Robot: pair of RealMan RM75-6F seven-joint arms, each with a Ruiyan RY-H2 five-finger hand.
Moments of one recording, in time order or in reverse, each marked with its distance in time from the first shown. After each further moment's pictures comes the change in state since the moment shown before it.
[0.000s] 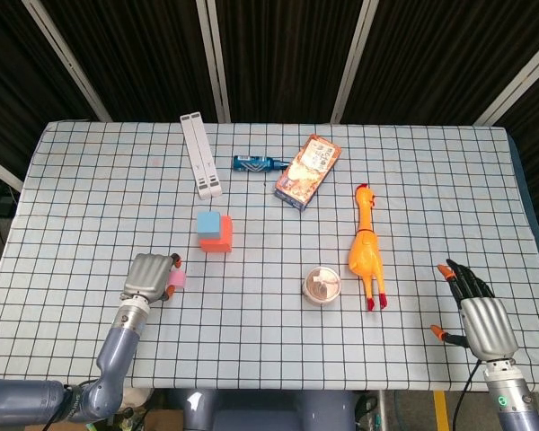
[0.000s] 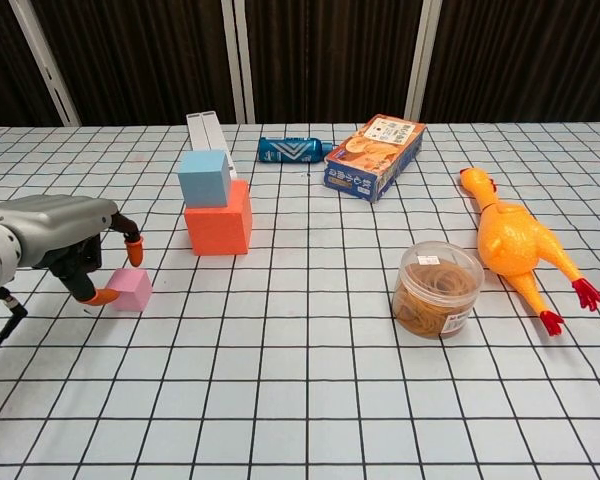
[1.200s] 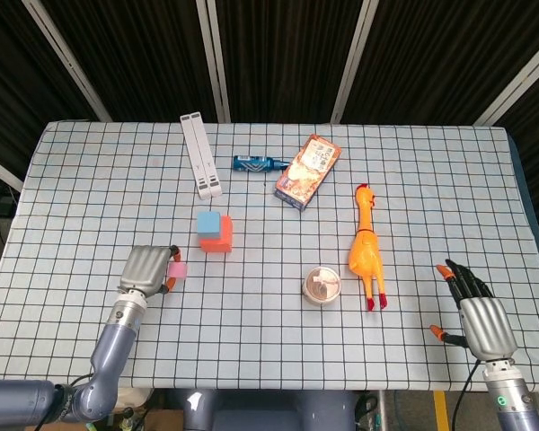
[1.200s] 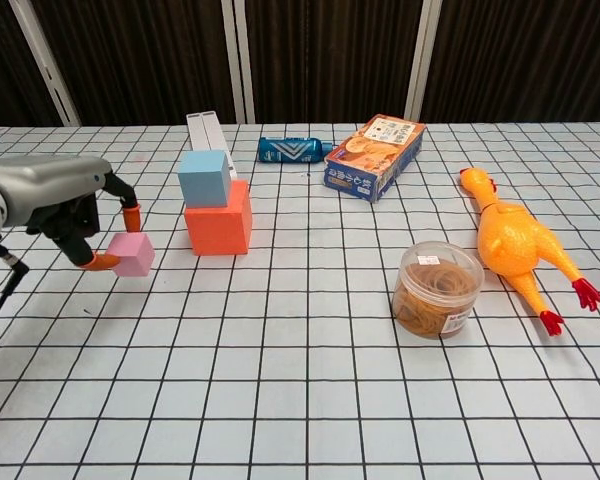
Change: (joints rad) left arm -0.009 0.085 -0.067 -0.135 -0.010 0.033 0.006; right arm 0.001 0.000 -0.001 -0.003 -0.002 0.000 -0.002
